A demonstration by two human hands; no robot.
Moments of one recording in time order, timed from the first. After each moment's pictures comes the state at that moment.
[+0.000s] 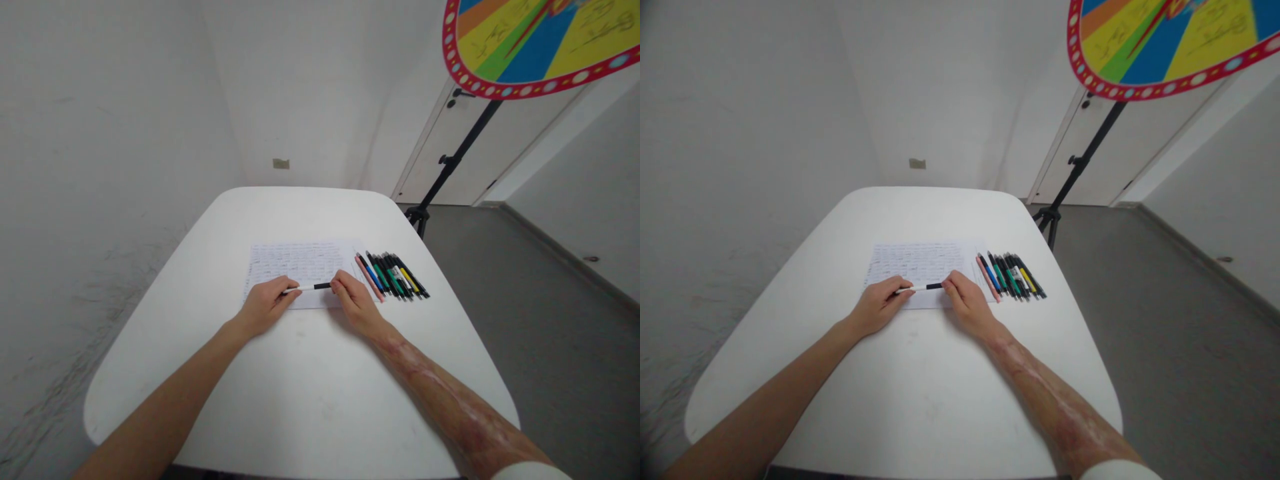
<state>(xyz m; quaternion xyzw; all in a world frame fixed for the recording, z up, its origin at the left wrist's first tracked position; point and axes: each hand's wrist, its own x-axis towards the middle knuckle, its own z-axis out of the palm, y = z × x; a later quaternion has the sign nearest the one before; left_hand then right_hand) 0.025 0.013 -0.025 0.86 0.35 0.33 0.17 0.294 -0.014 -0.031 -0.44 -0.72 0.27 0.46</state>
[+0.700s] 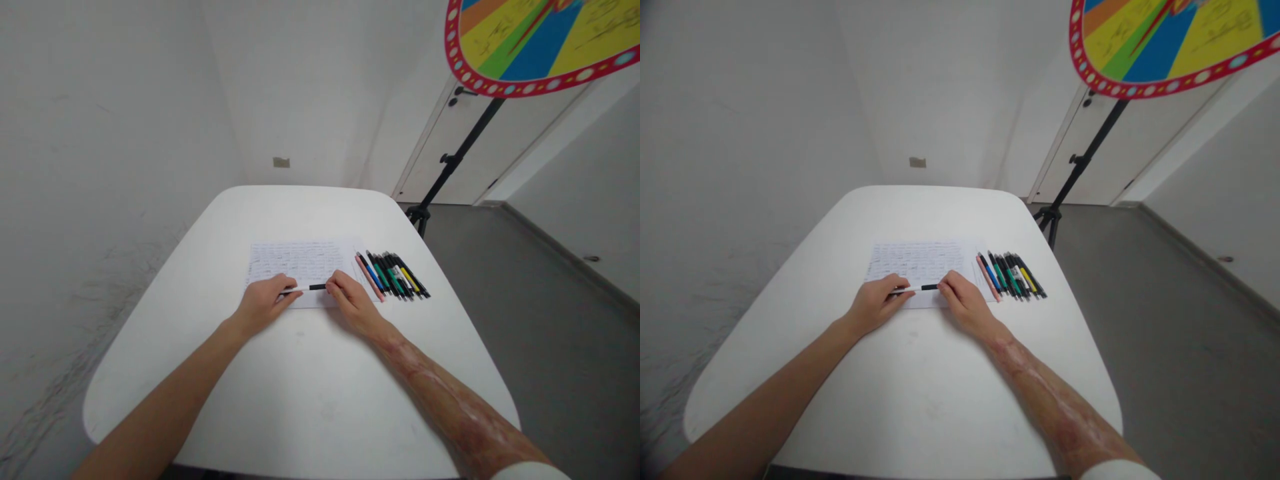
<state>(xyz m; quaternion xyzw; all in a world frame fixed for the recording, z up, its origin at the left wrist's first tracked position) 0.021 0.015 -0.029 0.87 0.36 0.33 0.09 0.294 -0.015 -0.029 -0.43 -0.73 0.30 0.43</state>
